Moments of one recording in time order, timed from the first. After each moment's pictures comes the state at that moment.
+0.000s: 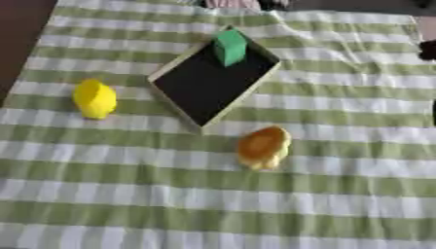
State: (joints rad) left arm -0.37 0.39 0.34 -1.98 0.13 -0.49 0.25; right arm -0.05 -0.97 -0.02 -1.99 0.17 -0.56 -0.14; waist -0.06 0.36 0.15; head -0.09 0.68
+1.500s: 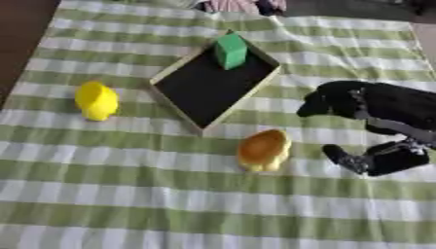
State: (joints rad) left arm -0.38 0.39 0.31 -1.98 0.16 -0.47 0.20; right arm -0.33 -1.04 0.33 -1.99 0.45 -0.32 0.20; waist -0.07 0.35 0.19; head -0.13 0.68
